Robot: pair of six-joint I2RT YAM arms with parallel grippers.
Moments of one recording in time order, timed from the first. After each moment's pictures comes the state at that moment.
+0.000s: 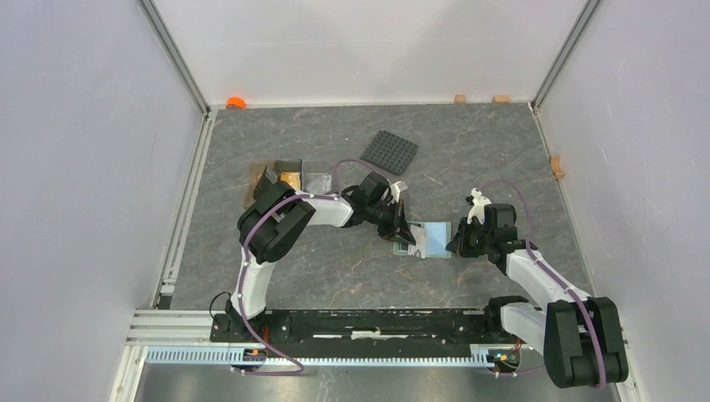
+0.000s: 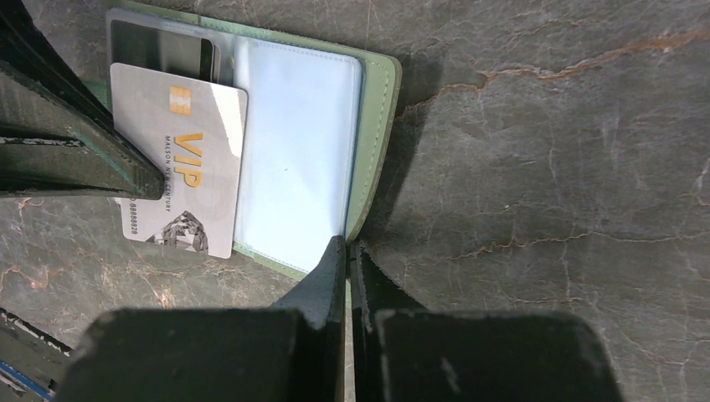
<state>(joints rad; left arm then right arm) -0.79 2.08 1.16 0.14 0.69 -0.83 0.10 1.06 0.33 -0.18 -0.36 0.19</state>
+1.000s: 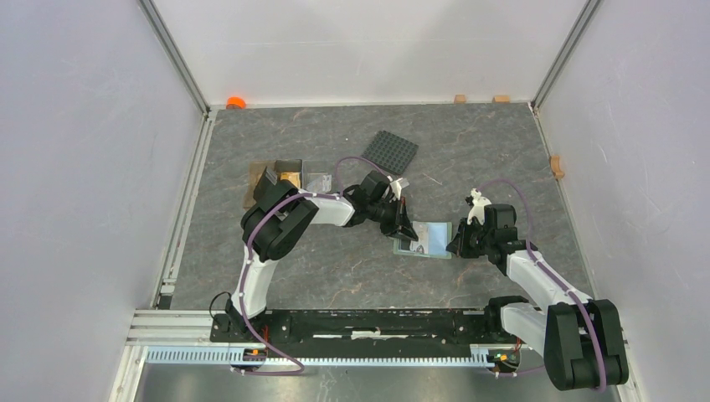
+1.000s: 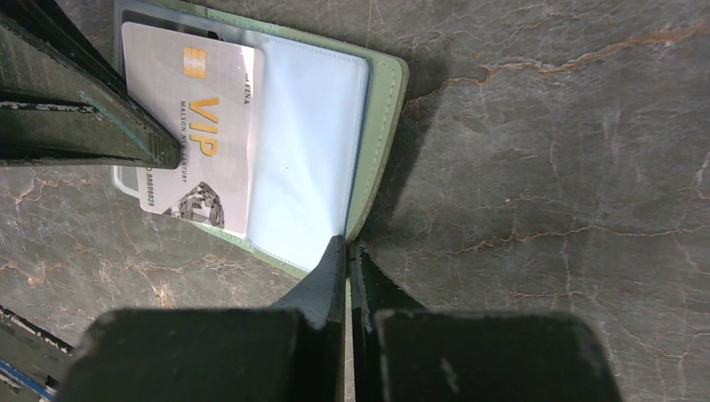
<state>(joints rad) -0.79 2.12 1.18 0.20 0.67 -0.81 0.10 1.05 0.33 -0.20 -0.36 0.19</state>
